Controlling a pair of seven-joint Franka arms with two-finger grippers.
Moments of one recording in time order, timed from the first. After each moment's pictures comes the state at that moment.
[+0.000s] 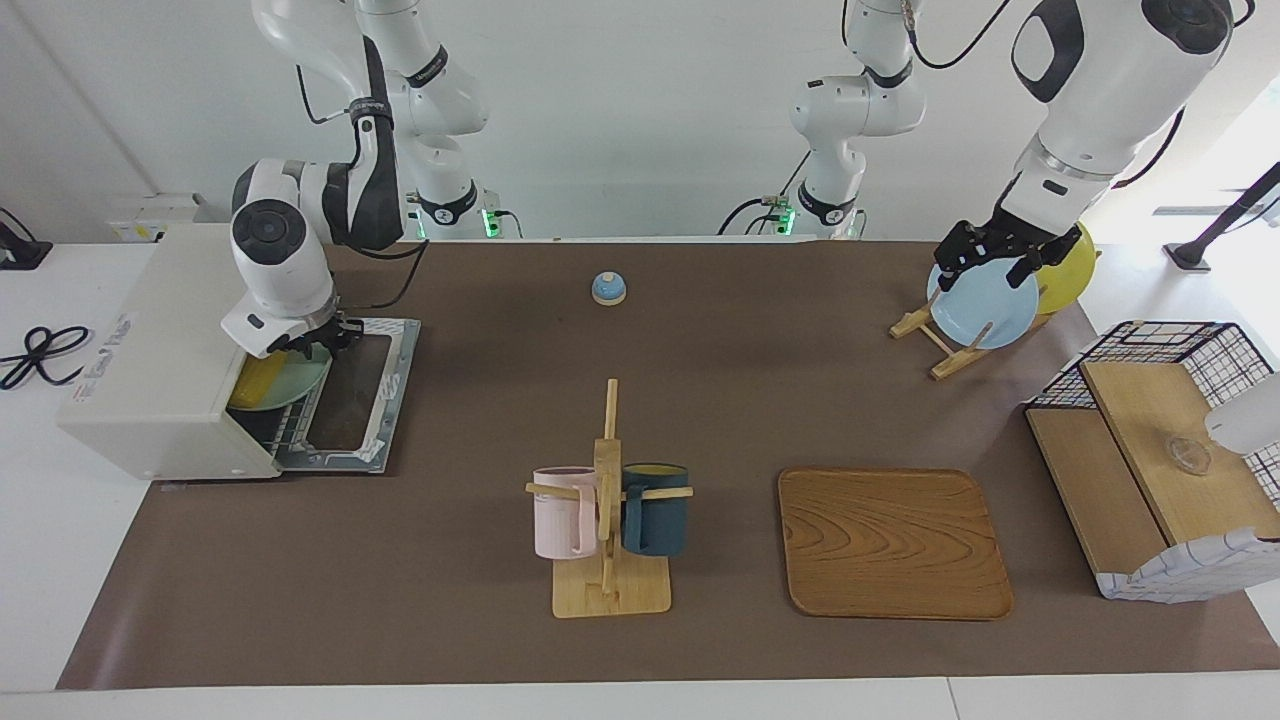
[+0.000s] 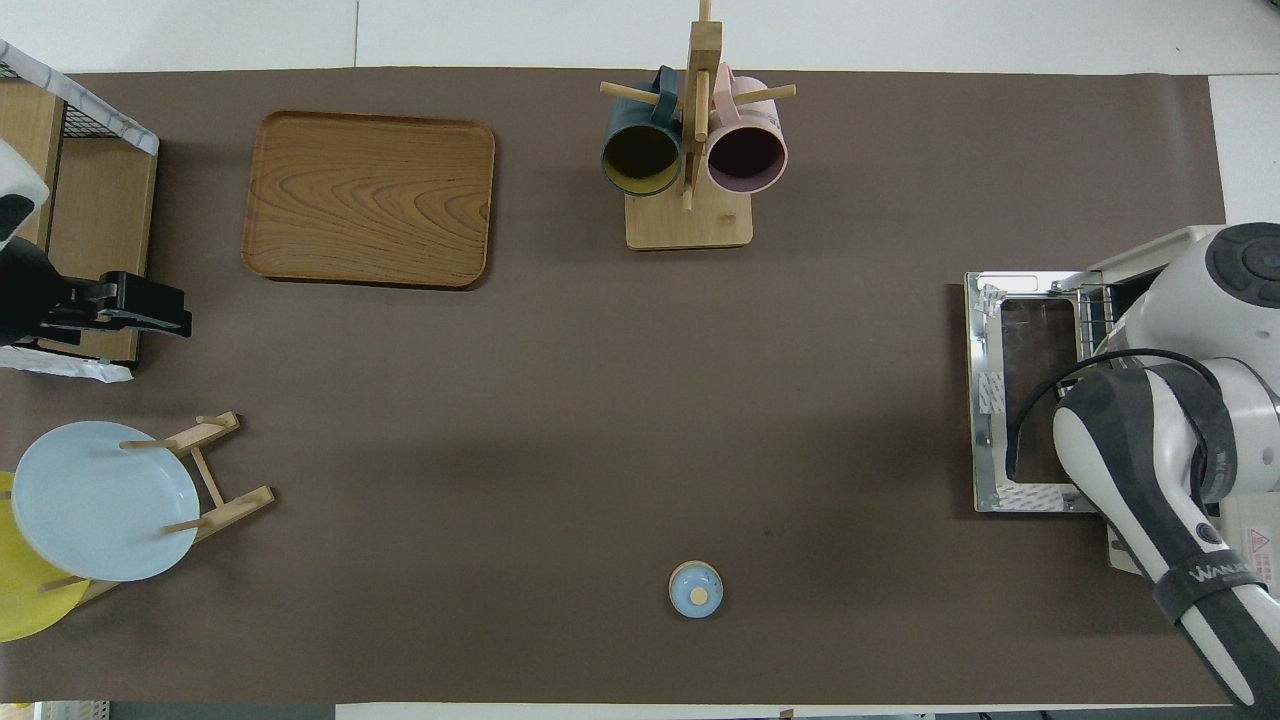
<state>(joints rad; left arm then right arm) -0.05 -0.05 -0.04 -1.69 -0.02 1.62 -0.06 -0.08 0.03 0.01 -2.14 -0.32 1.96 -0.06</state>
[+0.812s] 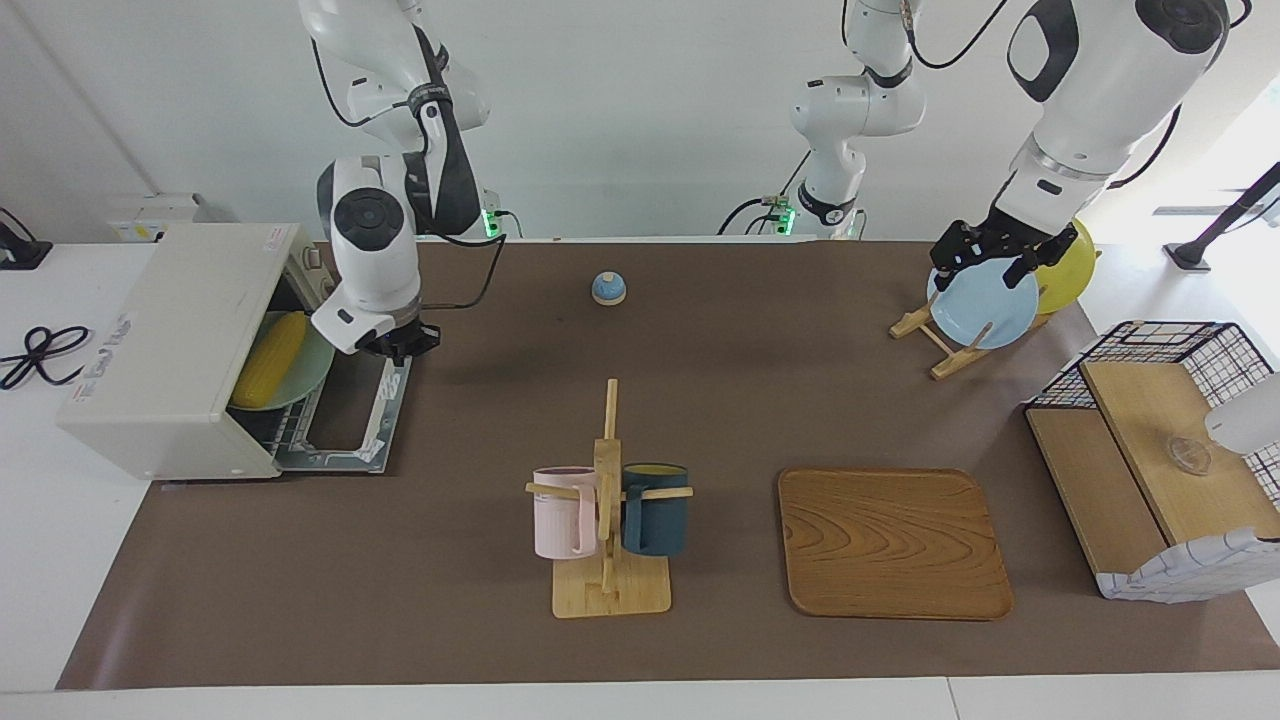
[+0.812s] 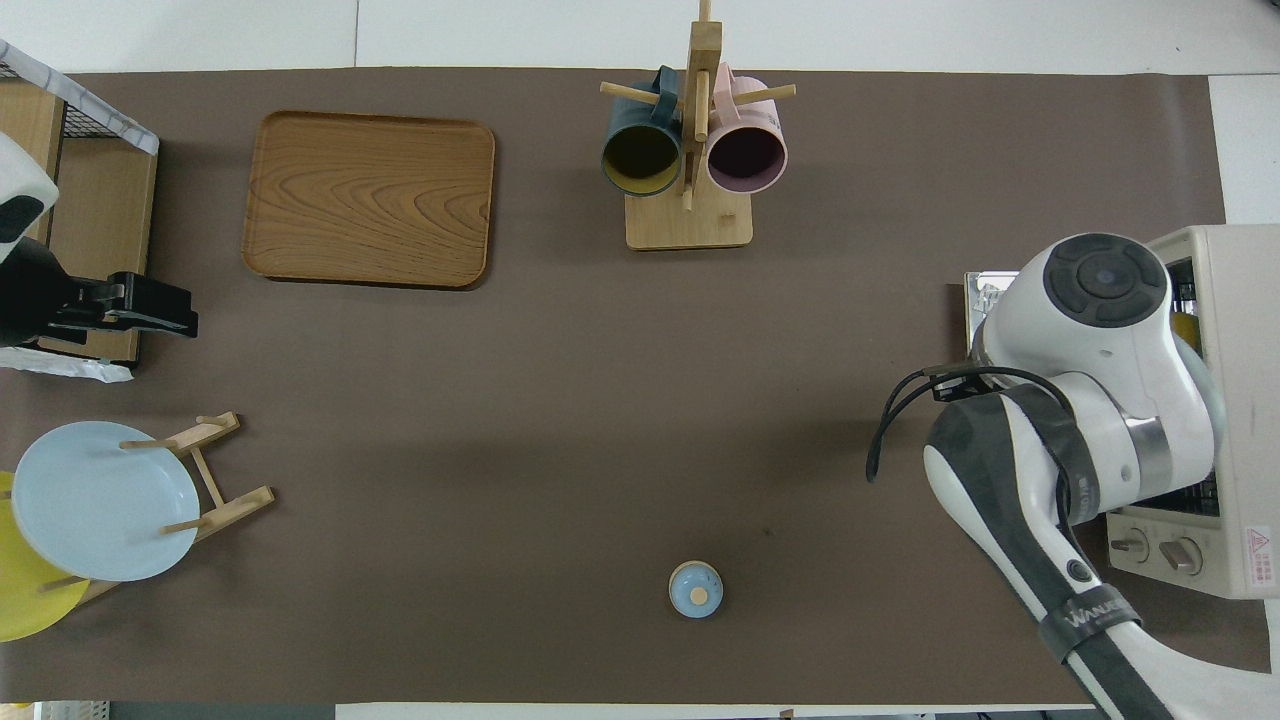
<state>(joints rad) -0.05 -0.05 -0.04 -1.69 -0.02 1.62 -0.06 0.15 0.03 0.03 -2.14 -0.22 1.98 0.20</state>
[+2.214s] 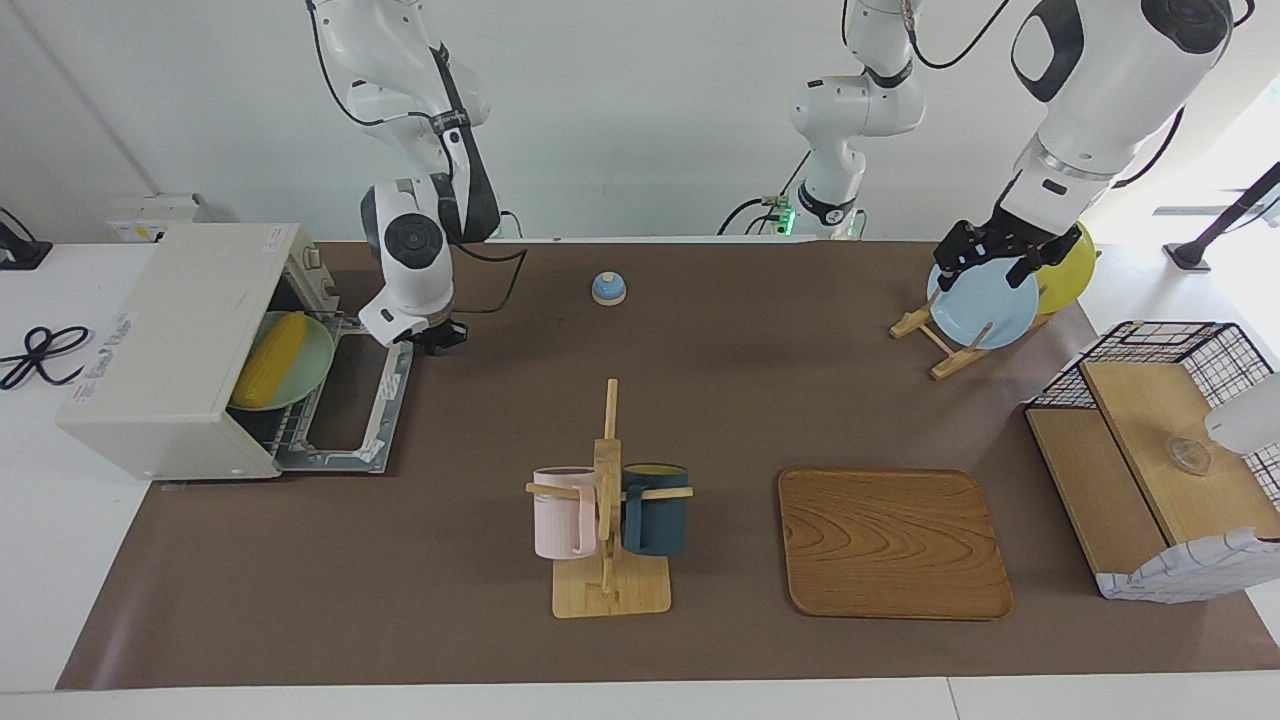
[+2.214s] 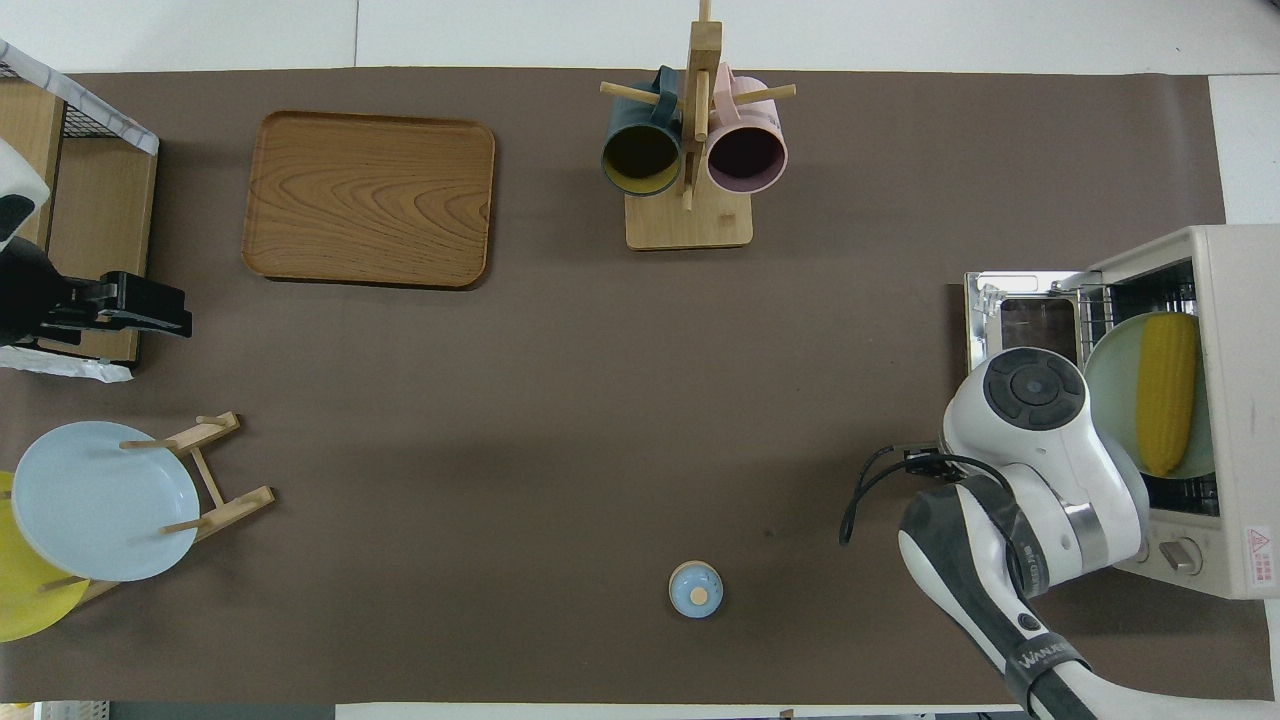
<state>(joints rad) -0.05 -0.05 -0.03 -1.69 -0.02 1.62 -0.06 0.14 -0.01 0.02 -2.43 -0.23 2.15 0.33</state>
